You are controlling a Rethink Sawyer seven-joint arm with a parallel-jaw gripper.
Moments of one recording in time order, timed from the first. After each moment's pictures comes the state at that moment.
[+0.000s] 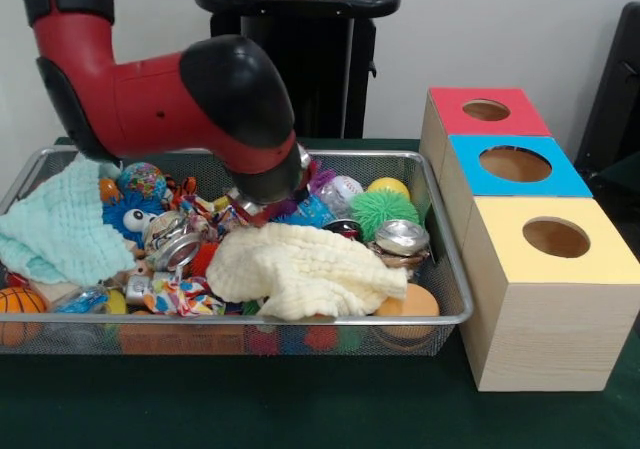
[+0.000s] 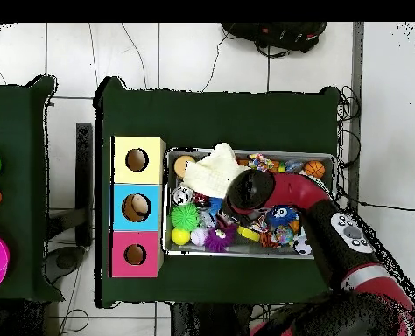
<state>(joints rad) -0.71 -0.30 0.50 1.50 -0.53 1.08 1.03</state>
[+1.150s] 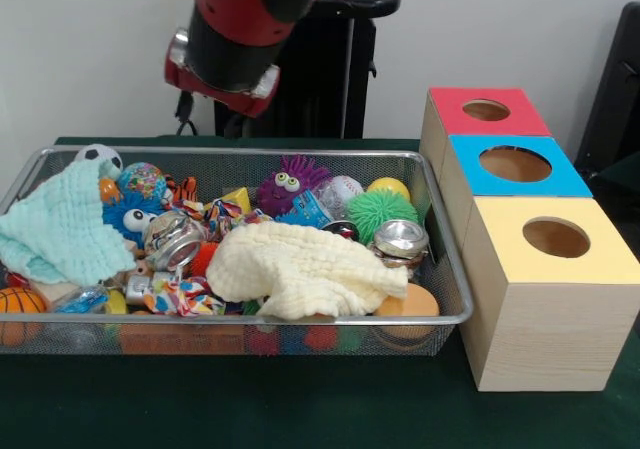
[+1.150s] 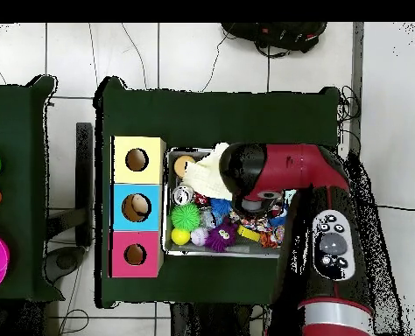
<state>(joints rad) -0.31 -0.57 -0.02 1.32 -0.43 1.26 1.83</state>
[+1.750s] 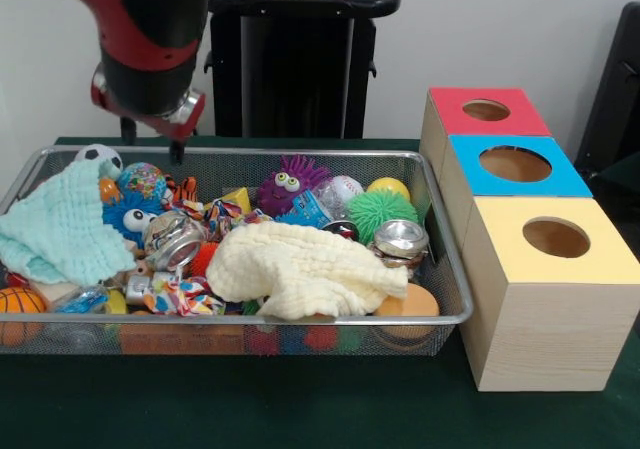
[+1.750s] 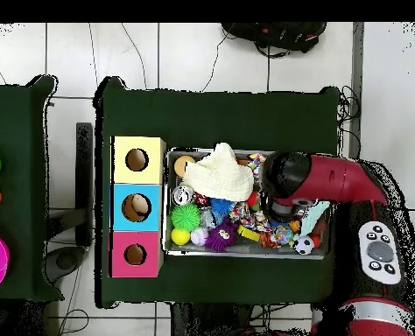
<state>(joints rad) -0.44 -0.50 -0.02 1.32 -0.38 1.14 1.83</state>
